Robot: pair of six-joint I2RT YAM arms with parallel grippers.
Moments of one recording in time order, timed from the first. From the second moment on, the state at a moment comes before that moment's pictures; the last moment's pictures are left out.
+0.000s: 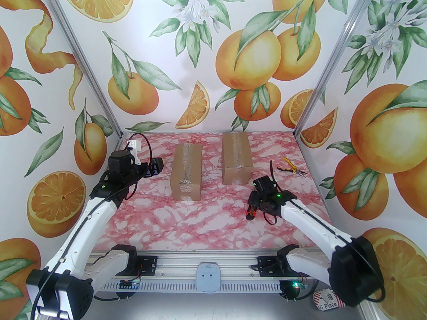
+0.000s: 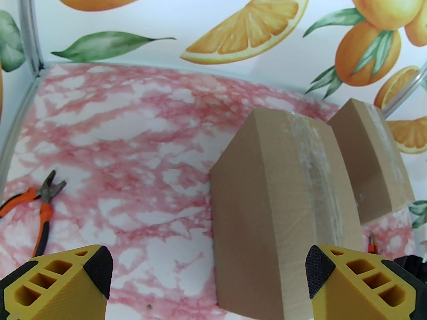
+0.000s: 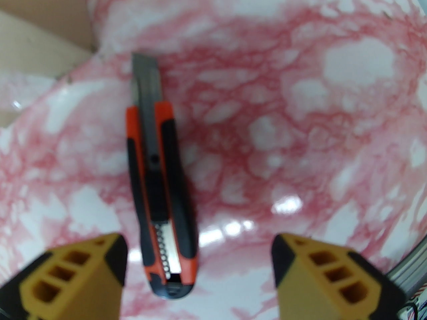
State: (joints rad) left arm -0.12 1.05 0.92 -0.40 0.11 -0.26; right arm 0.39 1.22 0.67 -0.69 0.20 0.78
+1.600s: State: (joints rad) left arm -0.28 1.18 1.21 -0.50 0.19 -0.31; right arm 0.55 1.11 0.76 -0.64 0.14 0.52
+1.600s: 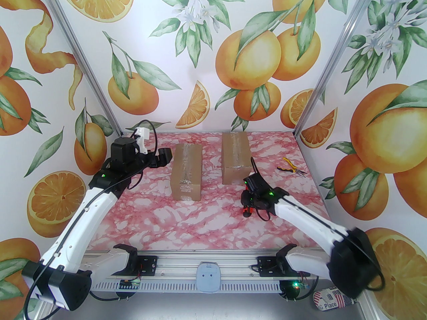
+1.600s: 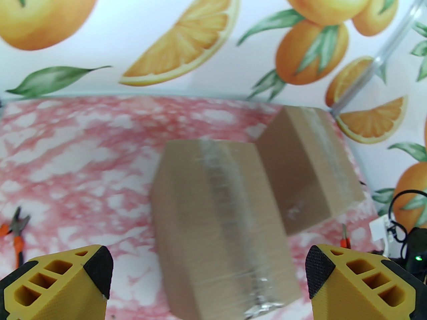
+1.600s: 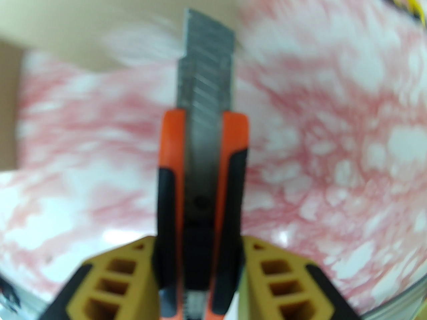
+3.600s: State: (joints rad) left arm -0.72 1.57 1.49 -0.26 0.51 -0.47; right arm 0.77 1.07 1.10 -0.49 0.22 -0.19
